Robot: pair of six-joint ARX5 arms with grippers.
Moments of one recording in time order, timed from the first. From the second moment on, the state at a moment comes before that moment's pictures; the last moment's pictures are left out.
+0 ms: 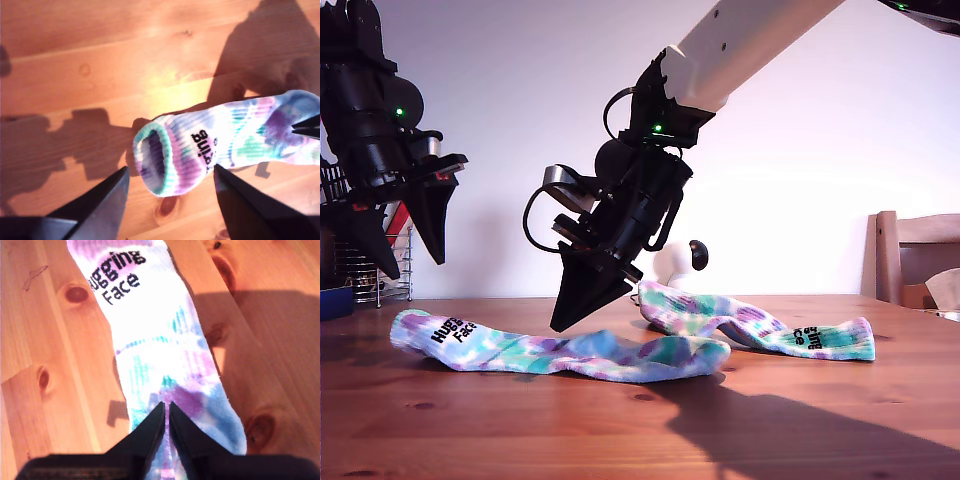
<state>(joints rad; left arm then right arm) -0.08 2.05 1.78 -1.13 0.29 0.01 0.57 2.53 2.28 -1.02 -0.54 -0.47</state>
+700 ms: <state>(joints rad) -0.08 2.14 1.78 -1.12 0.29 0.01 0.57 2.53 2.28 -1.02 -0.54 -0.47</state>
